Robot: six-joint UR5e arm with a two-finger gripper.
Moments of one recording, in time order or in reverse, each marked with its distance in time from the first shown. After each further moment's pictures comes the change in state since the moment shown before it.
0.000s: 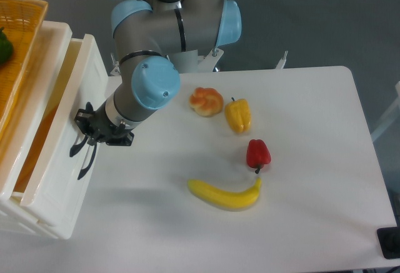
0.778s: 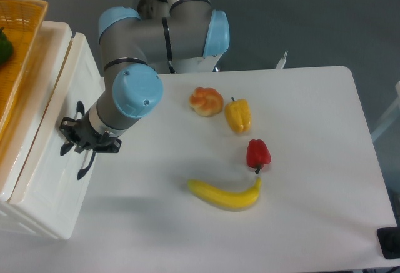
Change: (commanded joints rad) arm -0.040 -0.051 0.071 0.014 0.000 -0.069
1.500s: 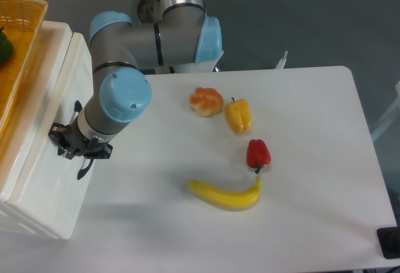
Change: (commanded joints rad) arm -0.035 -0.011 0.026 0.029 -0.002 -0.051
